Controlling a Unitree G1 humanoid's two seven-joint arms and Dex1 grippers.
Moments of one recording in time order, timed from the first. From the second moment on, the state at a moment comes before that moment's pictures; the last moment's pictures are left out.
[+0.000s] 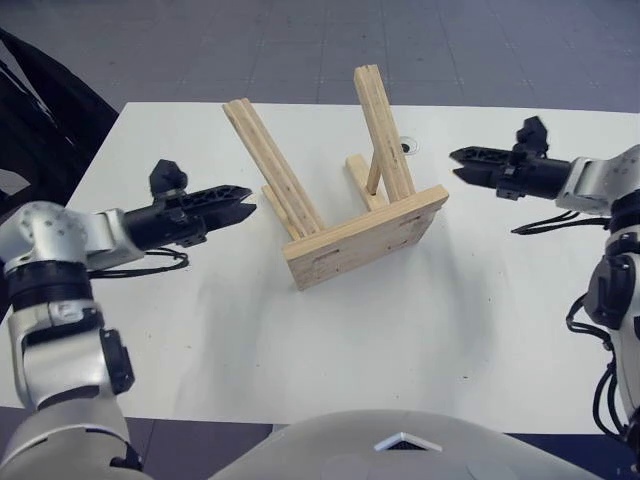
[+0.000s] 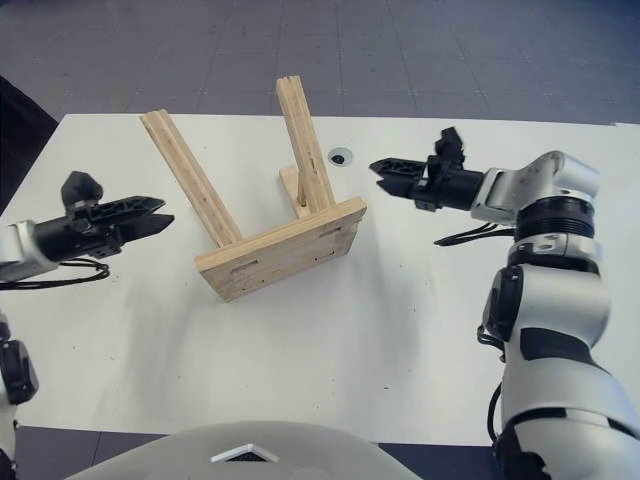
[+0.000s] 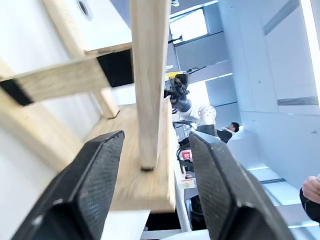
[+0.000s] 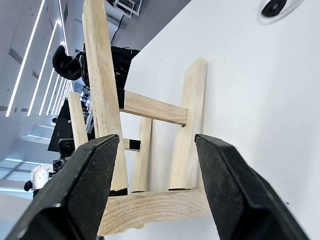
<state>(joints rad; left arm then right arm) -0.40 0.79 0.28 0.34 -0.93 1.45 -1.07 -0.93 -0.61 -0.13 0.95 0.52 1.09 1.00</state>
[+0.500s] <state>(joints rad) 0.23 0.65 0.13 -0.21 -0.41 0.10 -1.09 -0.59 -0.72 0.19 0.68 0.15 0.18 1.42</state>
